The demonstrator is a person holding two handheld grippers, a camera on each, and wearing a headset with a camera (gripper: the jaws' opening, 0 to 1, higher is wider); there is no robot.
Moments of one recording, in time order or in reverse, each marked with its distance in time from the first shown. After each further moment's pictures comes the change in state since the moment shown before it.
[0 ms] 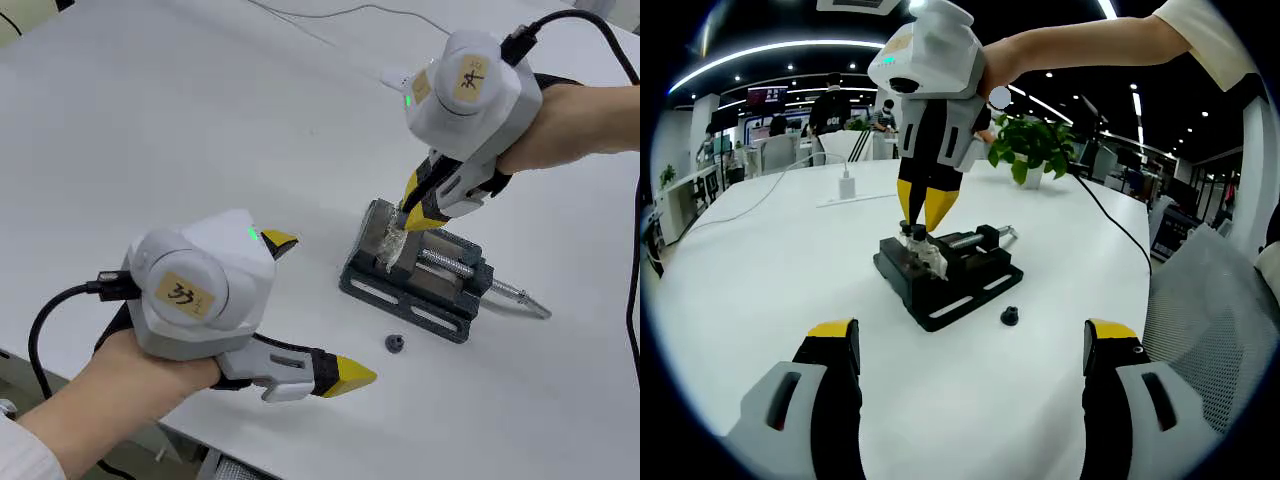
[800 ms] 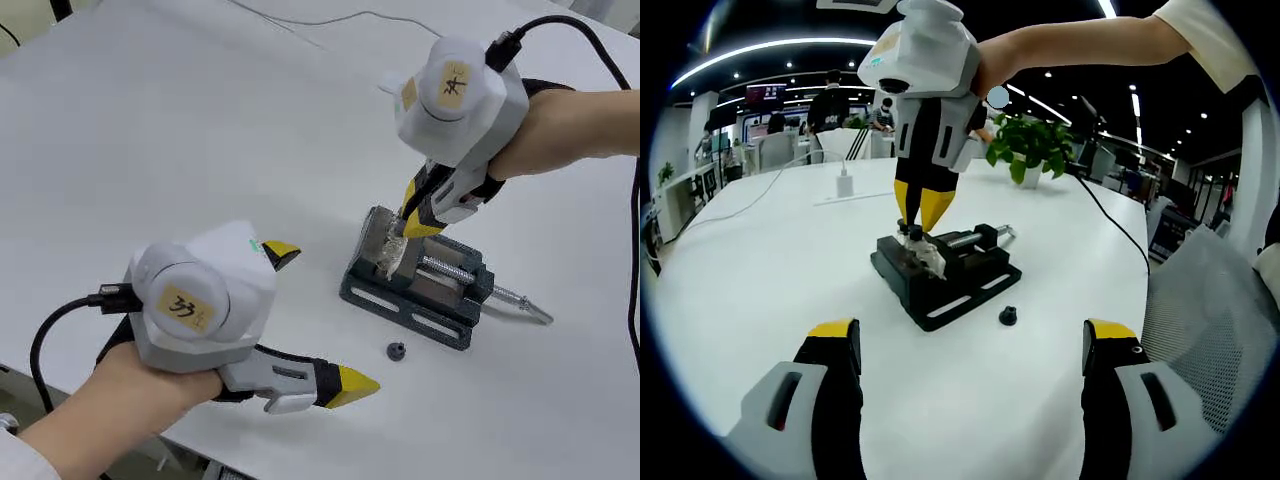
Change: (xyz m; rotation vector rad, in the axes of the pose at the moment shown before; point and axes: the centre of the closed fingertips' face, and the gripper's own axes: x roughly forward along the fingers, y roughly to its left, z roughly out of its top) left arm 0.002 -0.001 -0.002 -0.006 0.005 -0.011; right arm 0.004 -0.001 0.000 0.046 0.042 0.000
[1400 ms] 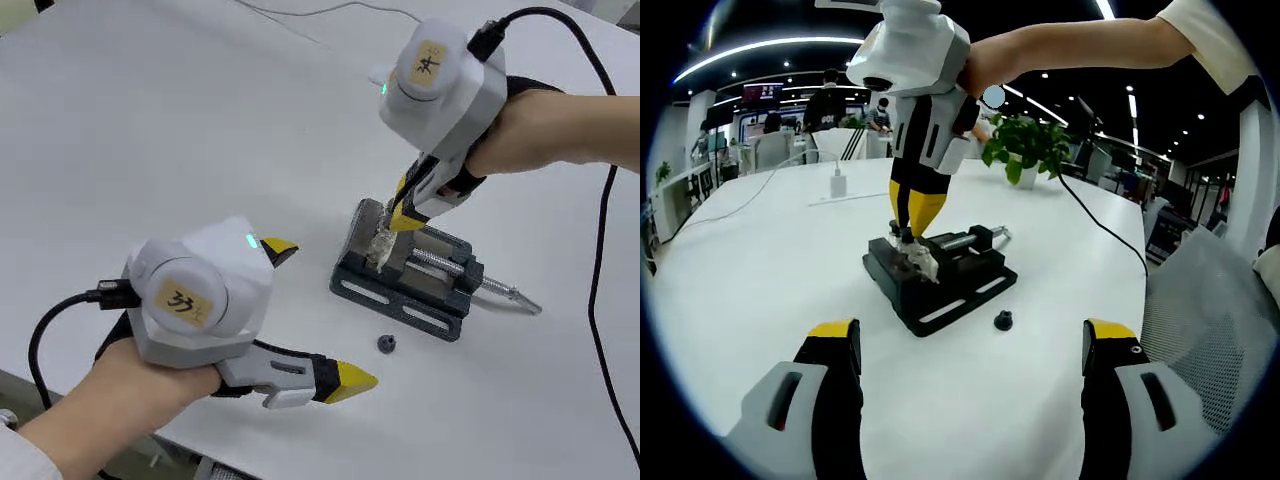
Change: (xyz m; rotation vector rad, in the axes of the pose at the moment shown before) left arm 0.008 -0.004 0.002 -0.001 -0.003 -0.020; right arm 0.001 -0.003 -0.001 0.238 -0.012 -0.018
